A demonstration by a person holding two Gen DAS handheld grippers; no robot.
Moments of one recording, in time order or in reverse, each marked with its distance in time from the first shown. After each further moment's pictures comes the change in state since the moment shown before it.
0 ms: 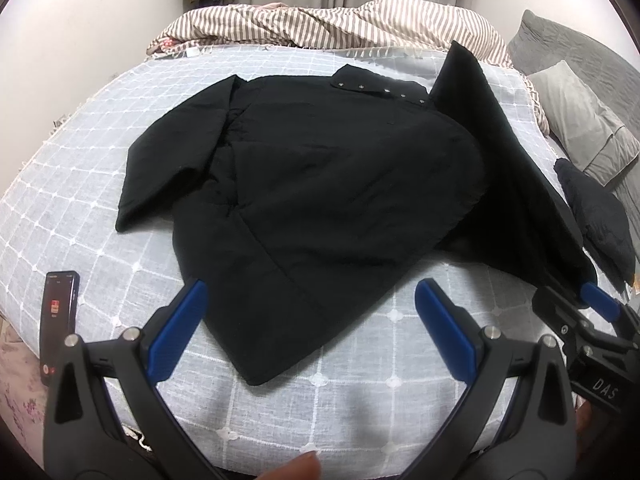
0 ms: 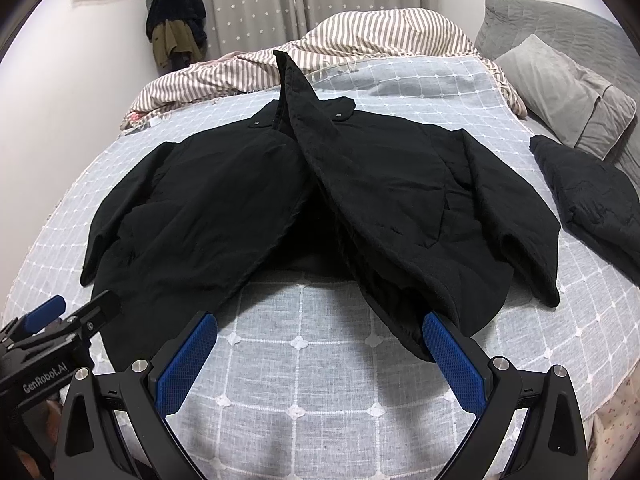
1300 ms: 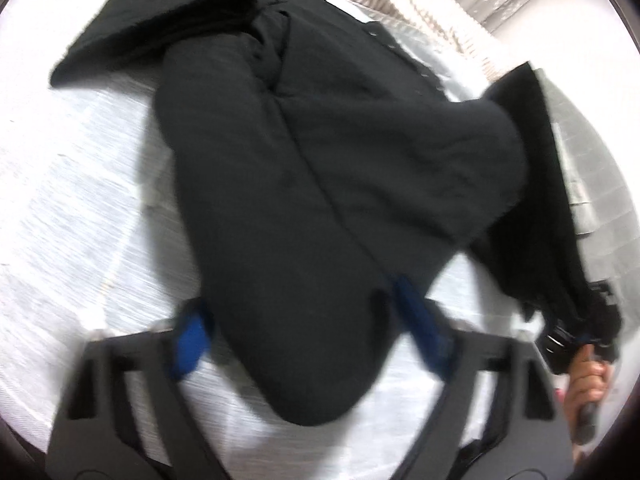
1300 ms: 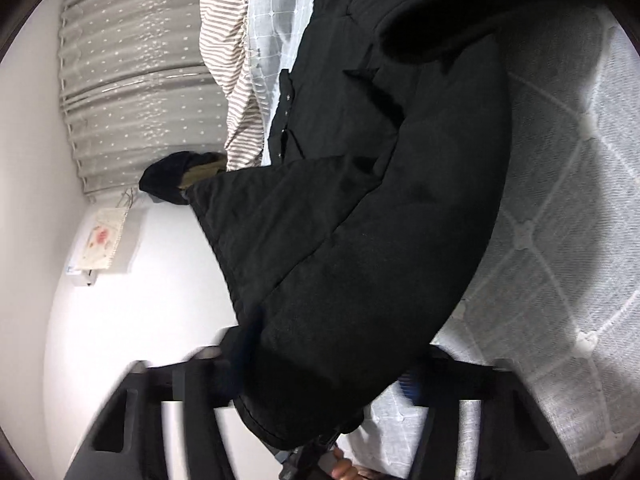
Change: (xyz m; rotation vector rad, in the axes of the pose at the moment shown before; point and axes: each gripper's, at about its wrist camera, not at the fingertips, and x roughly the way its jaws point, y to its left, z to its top) left arm 0.094 0.082 -0.043 -0.303 0.177 -0.363; right arm 0.103 -0.163 -0.023 0.991 0.188 0.823
